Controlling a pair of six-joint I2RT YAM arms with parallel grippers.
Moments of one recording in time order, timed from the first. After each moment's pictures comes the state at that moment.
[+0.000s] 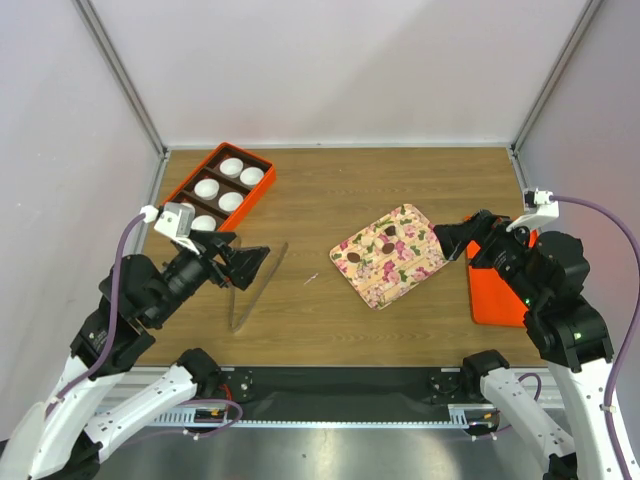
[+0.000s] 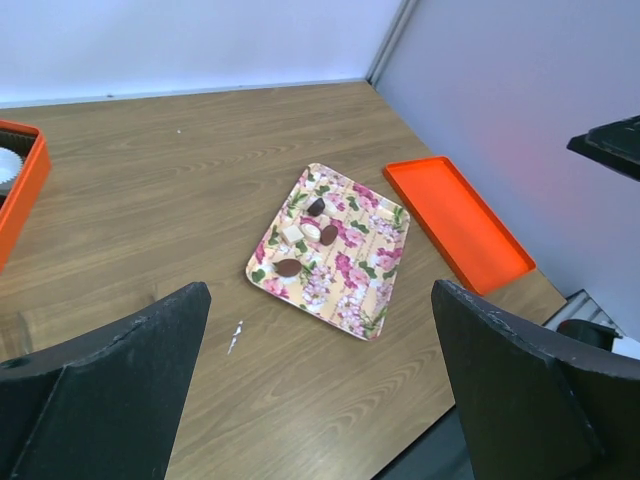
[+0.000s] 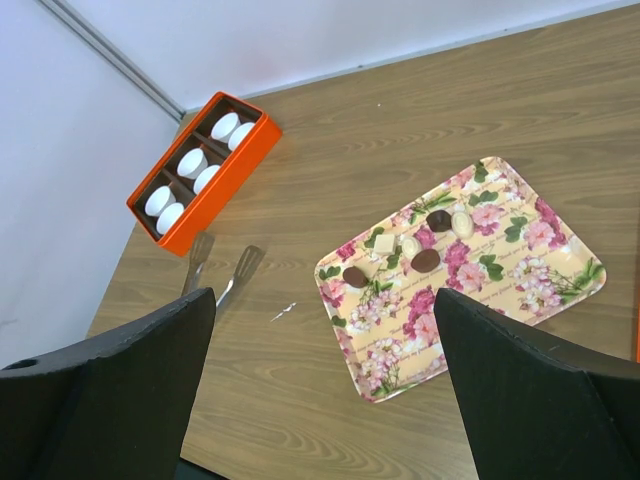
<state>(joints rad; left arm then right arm) -0.70 0.55 1.04 -0.54 -0.08 -0.36 0.28 0.62 1.10 -0.67 -0.09 0.47</state>
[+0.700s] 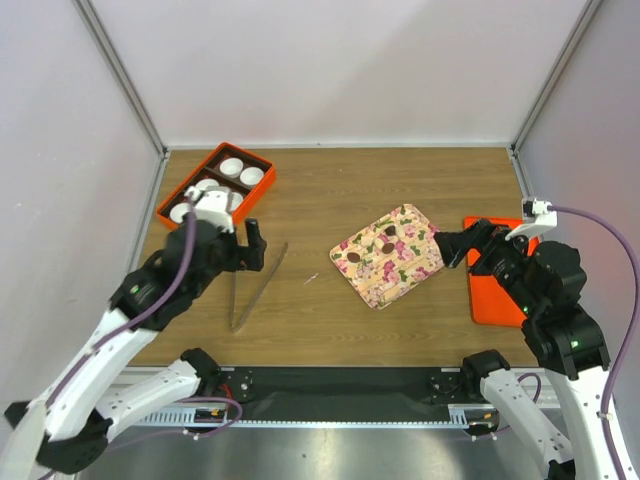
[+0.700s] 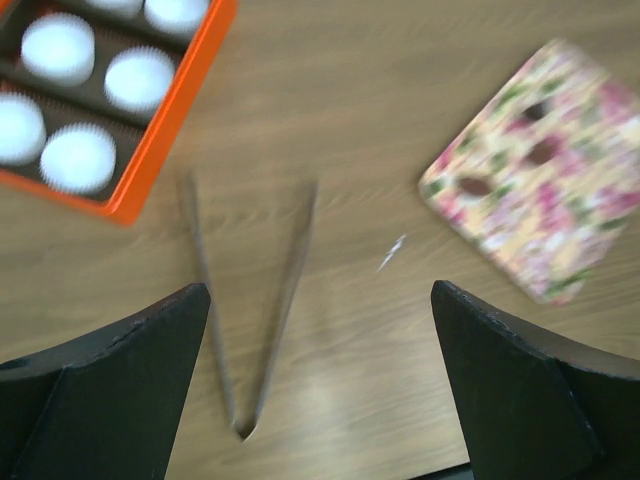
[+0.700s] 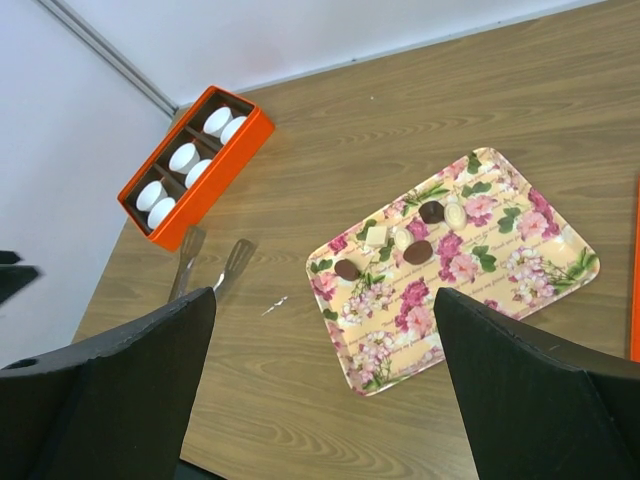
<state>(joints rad) -0.68 0.79 1.10 -0.77 -0.37 -0.32 0.28 0.56 1.04 -0.66 -0.09 0.46</state>
